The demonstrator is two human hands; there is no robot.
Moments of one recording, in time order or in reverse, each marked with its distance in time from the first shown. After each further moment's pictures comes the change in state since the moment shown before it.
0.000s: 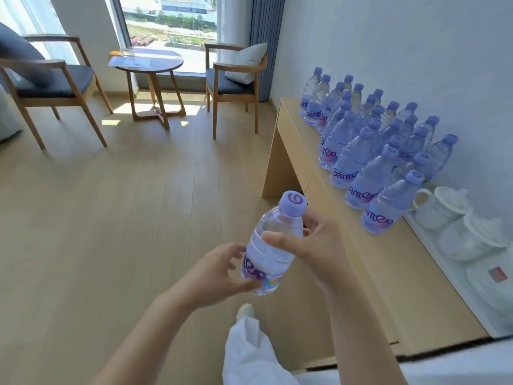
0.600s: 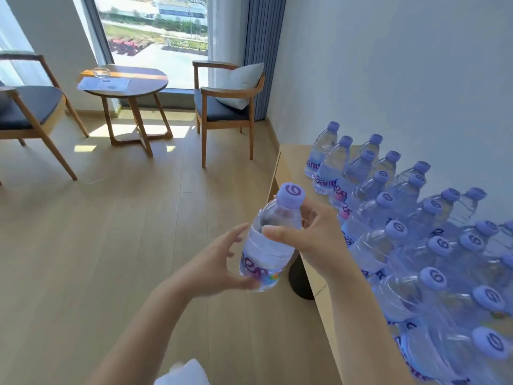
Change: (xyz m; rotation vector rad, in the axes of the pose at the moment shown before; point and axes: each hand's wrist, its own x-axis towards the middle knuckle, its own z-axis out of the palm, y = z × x) left_hand 0.362 0.021 -0.150 -0.135 -0.058 0.052; right_hand 0.388 0.023 -0.048 -0.070 -0.044 -0.068
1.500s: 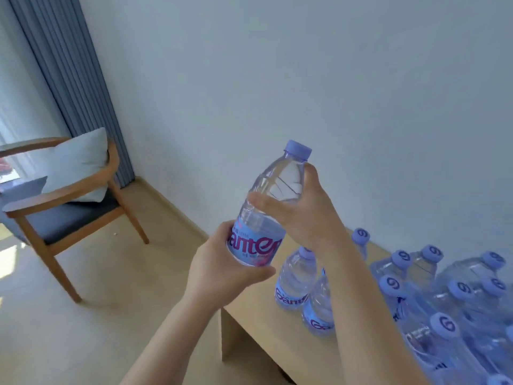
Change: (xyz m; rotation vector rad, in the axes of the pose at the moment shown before) left_hand 0.468 0.114 -0.137 -0.054 -0.085 0.343; right_hand 0.409 0.022 -0.121 -0.339 0.793 0.262
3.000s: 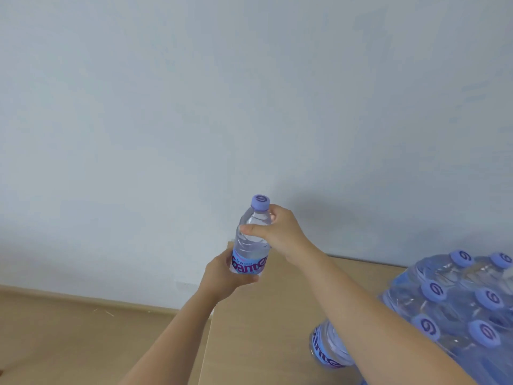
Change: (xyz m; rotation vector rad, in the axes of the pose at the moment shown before) left_hand 0.329 -0.092 0.196 -0.020 -0.838 -0.011; right_hand 0.250 0.176 -0.046 0.025 0.366 0.528
